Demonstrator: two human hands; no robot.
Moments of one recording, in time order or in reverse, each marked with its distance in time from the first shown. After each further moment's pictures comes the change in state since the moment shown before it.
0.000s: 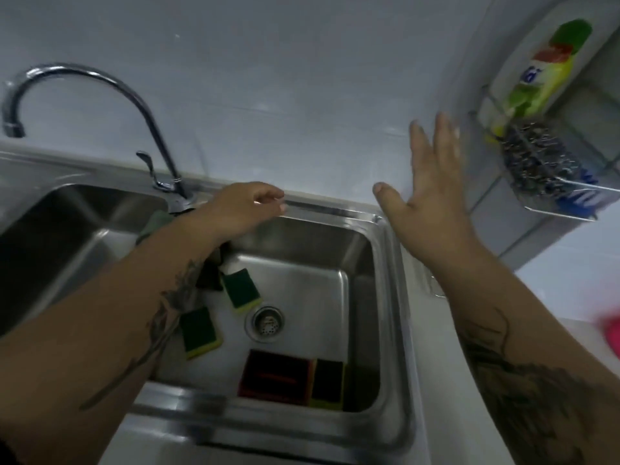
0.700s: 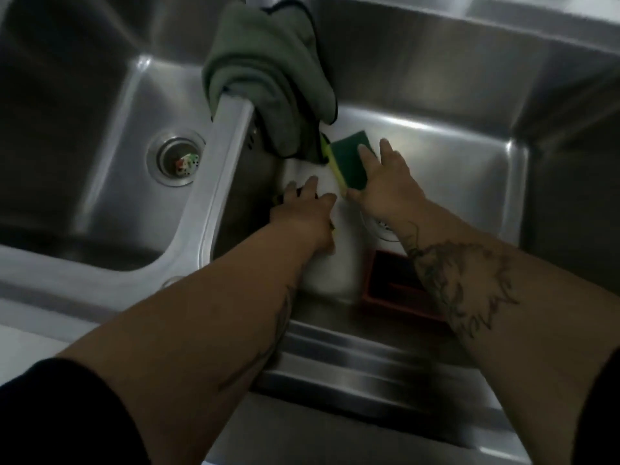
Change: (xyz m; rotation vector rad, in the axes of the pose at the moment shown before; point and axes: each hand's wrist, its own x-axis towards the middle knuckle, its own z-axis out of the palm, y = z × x) left_hand -0.044 -0.275 0.094 0.619 -0.655 -0.464; right_hand -0.116 -0.023 0.405 -0.022 -0.925 0.266
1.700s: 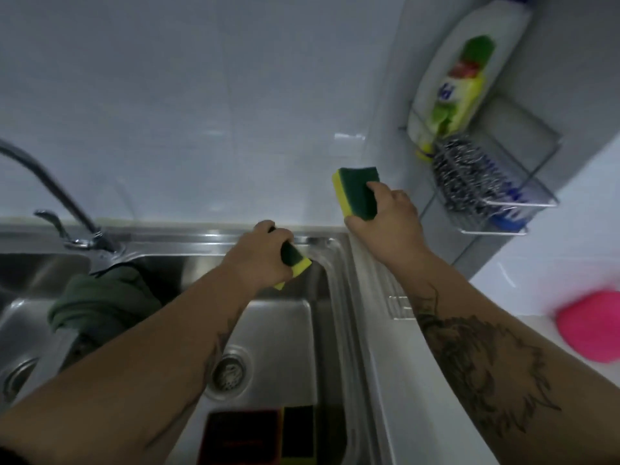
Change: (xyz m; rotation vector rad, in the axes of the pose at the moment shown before) left_hand -0.104 0.275 -0.196 -0.087 0.612 0.443; right_hand -0.178 0.150 -0.368 0.127 0.794 0.166
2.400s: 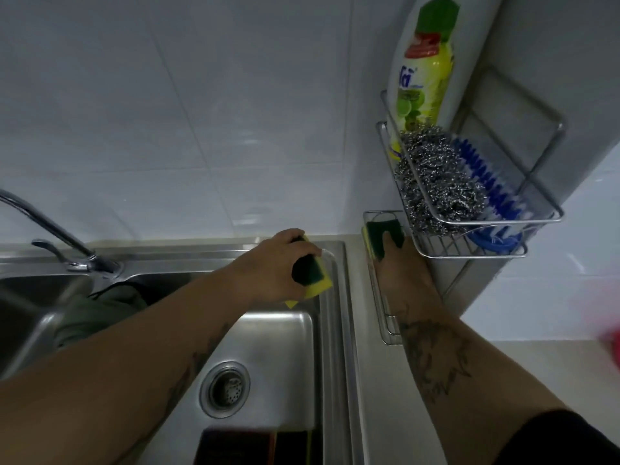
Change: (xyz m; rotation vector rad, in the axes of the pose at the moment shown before) left_hand 0.035 0.063 0.010 0.050 -0.144 0.124; right_hand 0.001 0.061 0.005 0.081 -0.265 0.196
